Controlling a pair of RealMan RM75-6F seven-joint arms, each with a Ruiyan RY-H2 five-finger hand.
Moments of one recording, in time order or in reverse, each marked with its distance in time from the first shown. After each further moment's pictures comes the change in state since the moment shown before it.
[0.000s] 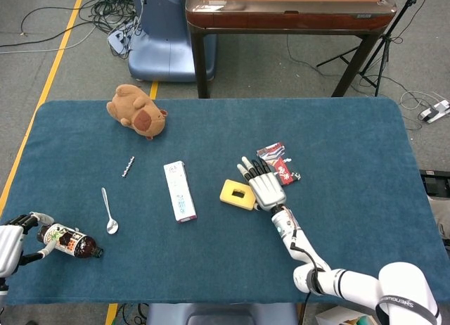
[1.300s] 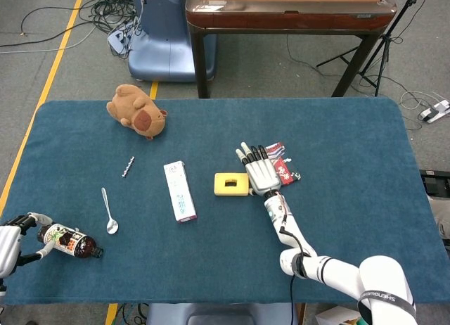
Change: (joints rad) left arm 0.004 0.007 -0.001 0.000 -0.003 0.000 -0.023; right arm 0.109 -0.088 0.087 0.192 0.094 -0.057 0.001
